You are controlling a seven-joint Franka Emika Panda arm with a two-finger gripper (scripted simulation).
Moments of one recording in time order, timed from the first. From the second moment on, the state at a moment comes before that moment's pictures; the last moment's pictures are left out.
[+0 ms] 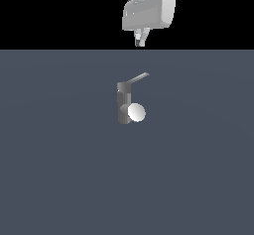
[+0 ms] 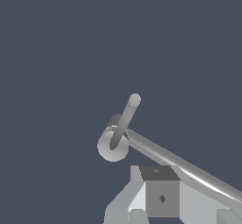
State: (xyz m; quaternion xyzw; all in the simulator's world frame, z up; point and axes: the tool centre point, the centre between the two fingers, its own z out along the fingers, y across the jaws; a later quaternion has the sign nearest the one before) arm 0.046 -0.041 0.304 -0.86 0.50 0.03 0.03
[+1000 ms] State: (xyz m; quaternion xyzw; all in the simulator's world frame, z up) arm 0.111 -0.063 0.185 -0.76 0.65 0.00 0.00
